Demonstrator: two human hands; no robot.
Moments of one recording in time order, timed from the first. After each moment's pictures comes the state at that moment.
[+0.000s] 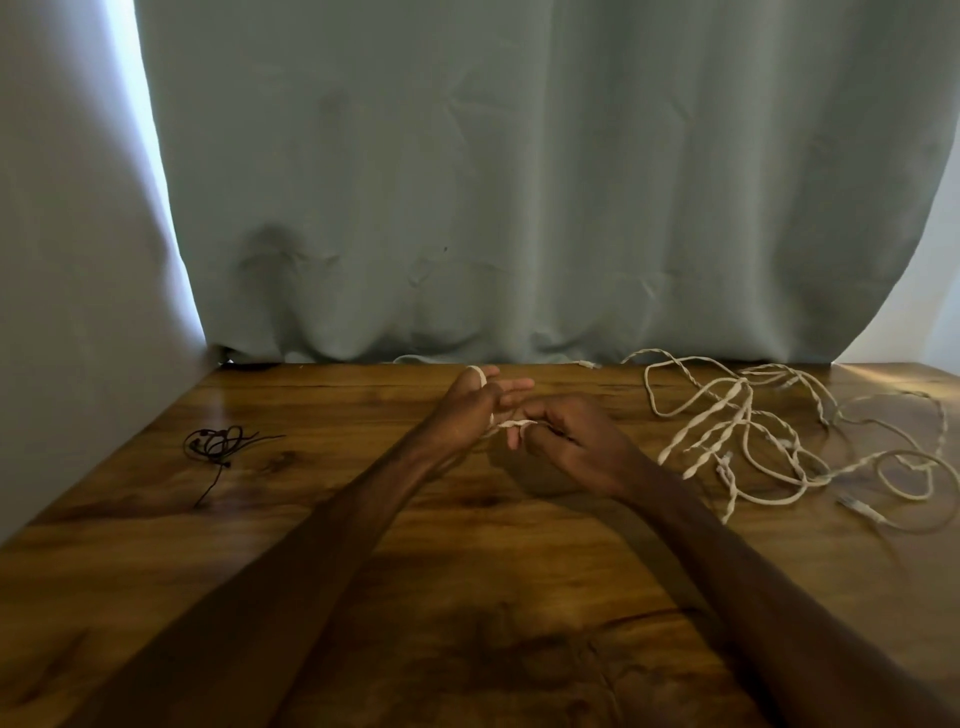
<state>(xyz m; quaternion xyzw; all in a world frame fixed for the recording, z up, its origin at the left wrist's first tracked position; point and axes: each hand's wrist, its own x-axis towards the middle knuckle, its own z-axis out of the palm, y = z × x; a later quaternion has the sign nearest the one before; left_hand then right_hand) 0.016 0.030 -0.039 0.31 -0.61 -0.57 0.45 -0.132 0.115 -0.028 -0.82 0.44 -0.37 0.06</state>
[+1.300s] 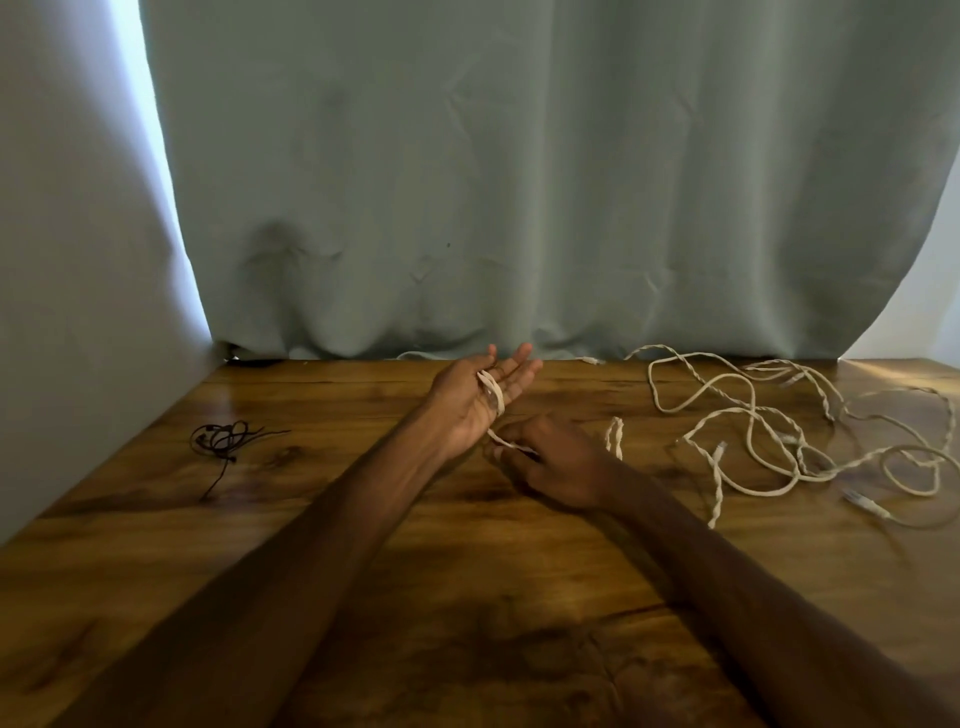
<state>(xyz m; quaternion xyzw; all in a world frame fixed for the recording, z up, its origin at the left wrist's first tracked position) 0.017 0.045 -0.012 0.16 -0.30 -0.82 0.47 -0.122 0.101 -0.052 -0.84 0.48 -0.24 0.04</state>
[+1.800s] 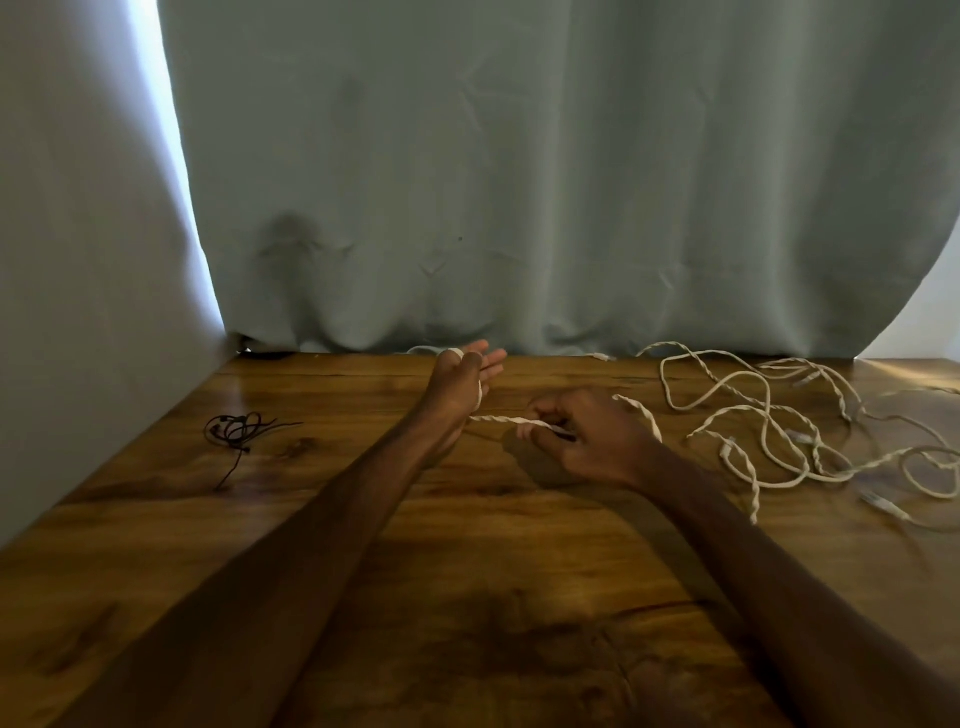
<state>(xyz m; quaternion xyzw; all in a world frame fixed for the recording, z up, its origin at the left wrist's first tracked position) 0.026 0.017 -0.029 0.37 -0.53 -0.56 0.52 -0.135 0.108 -0.030 -0.82 0.50 -0.27 -0.03</state>
